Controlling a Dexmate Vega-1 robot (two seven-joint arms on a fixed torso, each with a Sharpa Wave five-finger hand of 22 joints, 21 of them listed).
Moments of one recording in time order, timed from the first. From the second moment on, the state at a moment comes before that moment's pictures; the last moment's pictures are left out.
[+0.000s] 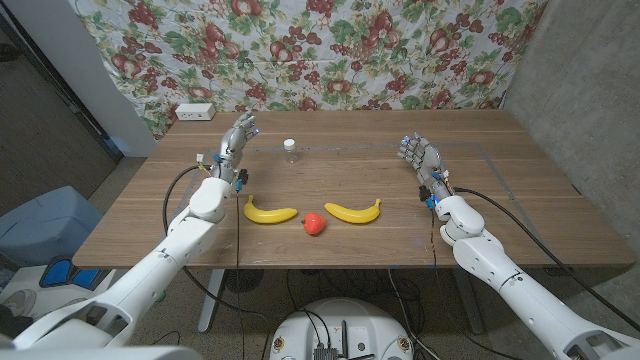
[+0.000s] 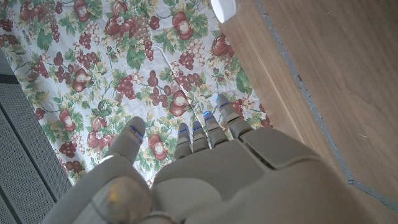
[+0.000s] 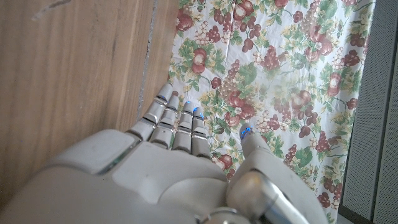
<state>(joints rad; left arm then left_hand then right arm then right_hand) 0.85 0.55 0.36 -1.34 -0.36 -0.39 0.22 0.13 0.10 0.70 -0.12 0.18 0.09 -0.03 0.19 0.17 0.04 -0.04 0.21 0.18 0.13 0.00 0.20 0.17 0.12 0.07 0.41 0.18 -0.98 -0.47 -0.37 -1.45 0.65 0.34 -0.08 0.31 0.15 0.47 -0.06 0.18 0.34 0.06 0.20 0.18 0.35 0.06 0.22 0.24 0.26 0.01 0.30 0.40 0.17 0.04 0.77 0.17</state>
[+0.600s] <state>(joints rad) 0.83 0.58 0.38 -1.36 -0.30 -0.34 0.23 0.14 0.10 0.70 -0.13 0.18 0.10 -0.03 0.19 0.17 0.04 -0.04 0.21 0.18 0.13 0.00 0.20 0.17 0.12 0.07 0.41 0.18 -1.00 -0.48 -0.36 -1.46 0.65 0.34 -0.07 0.31 0.15 0.46 -0.07 0.18 0.35 0.05 0.20 0.19 0.36 0.06 0.22 0.24 0.26 0.01 0.30 0.40 0.18 0.04 0.77 0.17</state>
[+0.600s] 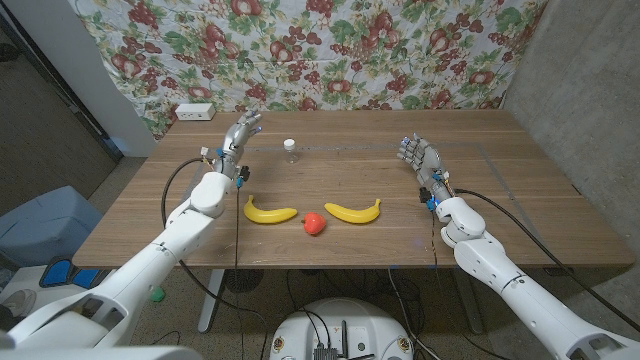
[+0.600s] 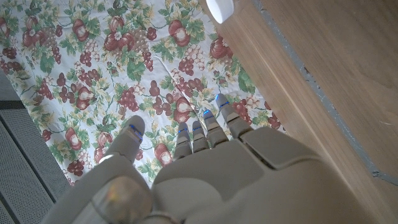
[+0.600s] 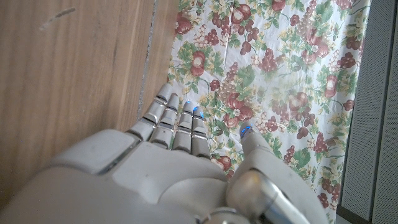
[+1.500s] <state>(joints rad) 0.76 0.62 0.42 -1.33 -0.21 -0.32 0.21 0.14 0.10 0.69 -0.15 0.17 0.10 -0.03 0.19 0.17 0.05 -0.05 0.21 0.18 0.13 0.00 0.19 0.17 0.12 0.07 0.40 0.18 -1.03 -0.49 -0.37 -1.52 0.63 0.34 -0.10 0.31 0.15 0.46 -0.09 0.18 0.36 0.06 0.20 0.19 0.36 0.06 0.22 0.24 0.26 0.01 0.31 0.41 0.18 0.04 0.75 0.16</state>
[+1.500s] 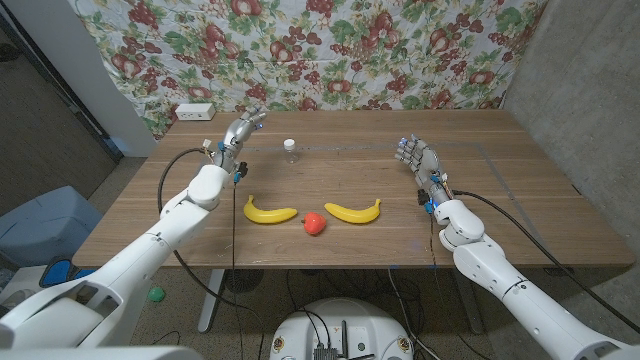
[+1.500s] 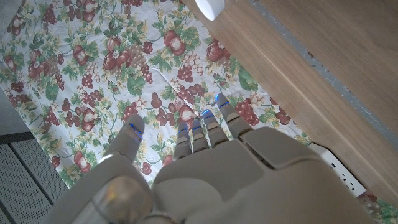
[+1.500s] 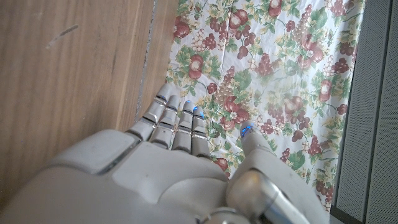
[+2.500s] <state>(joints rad) 0.71 0.65 0.47 -1.32 -0.14 -0.28 0.18 0.15 0.10 0.68 -0.16 0.17 0.10 -0.02 0.19 0.17 0.05 -0.05 0.21 0.18 0.13 -0.01 0.19 0.17 0.12 0.08 0.40 0.18 -1.06 -0.49 -0.37 -1.55 0.61 0.35 -0.13 0.31 0.15 0.46 -0.10 0.18 0.36 0.06 0.20 0.19 0.38 0.06 0.22 0.24 0.26 0.01 0.31 0.41 0.19 0.04 0.73 0.16</state>
